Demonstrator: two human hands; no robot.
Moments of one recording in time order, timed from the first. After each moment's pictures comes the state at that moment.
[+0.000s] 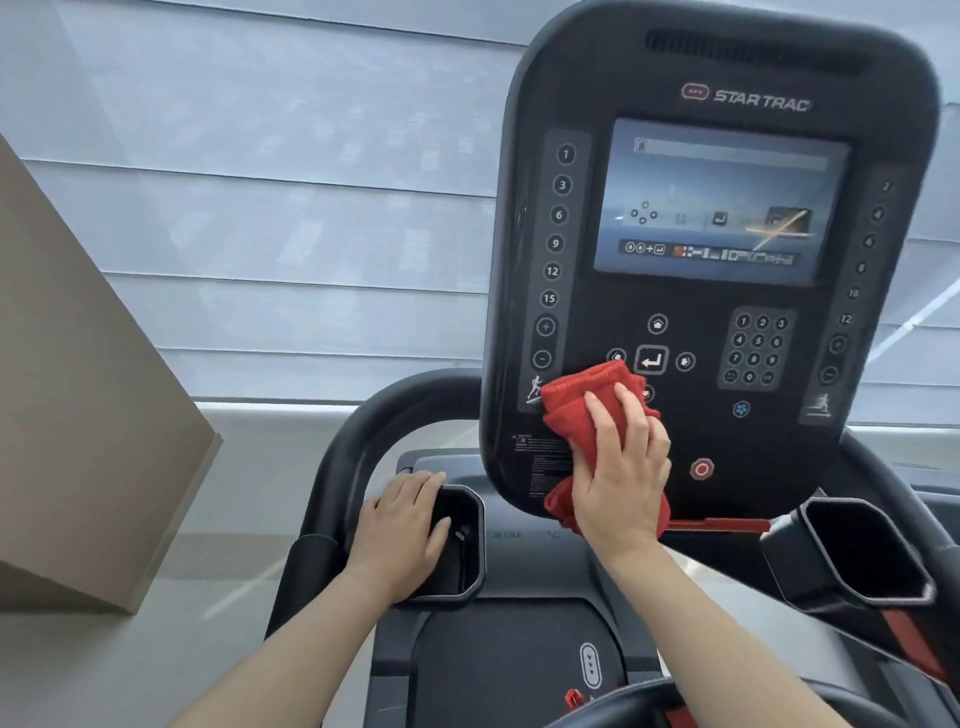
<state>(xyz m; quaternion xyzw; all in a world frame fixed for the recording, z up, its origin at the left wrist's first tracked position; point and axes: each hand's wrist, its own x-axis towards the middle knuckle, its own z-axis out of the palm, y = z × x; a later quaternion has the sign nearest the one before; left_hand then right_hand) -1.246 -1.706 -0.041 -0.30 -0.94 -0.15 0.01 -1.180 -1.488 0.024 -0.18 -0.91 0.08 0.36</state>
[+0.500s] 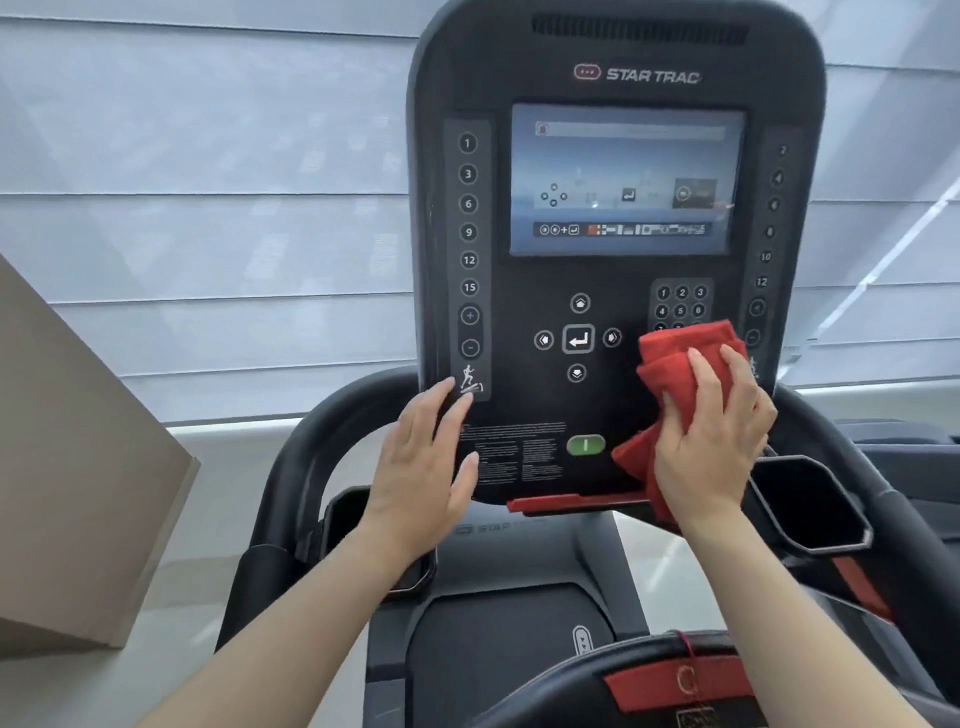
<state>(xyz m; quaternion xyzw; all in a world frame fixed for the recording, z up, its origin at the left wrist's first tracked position) -1.230 -1.631 0.041 -0.38 -0.89 -0.23 0.14 -1.128 -1.387 0.057 -0.30 -0.85 0.09 0.43</state>
